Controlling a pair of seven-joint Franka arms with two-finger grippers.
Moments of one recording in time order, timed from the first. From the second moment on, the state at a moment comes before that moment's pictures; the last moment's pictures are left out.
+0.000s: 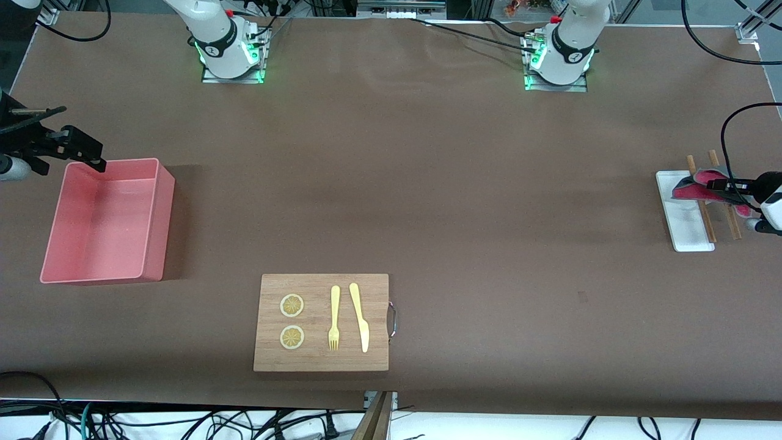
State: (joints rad) left arm 0.62 0.52 -0.16 -1.61 0.21 1.65 0.44; right arm -0.05 0.09 0.07 -1.50 -0.03 1.63 -0.06
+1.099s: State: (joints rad) left arm 0.58 0.52 -0.18 -1.56 0.21 1.45 0.31; right arm -0.05 0.09 0.07 -1.50 -0.03 1.63 -0.06
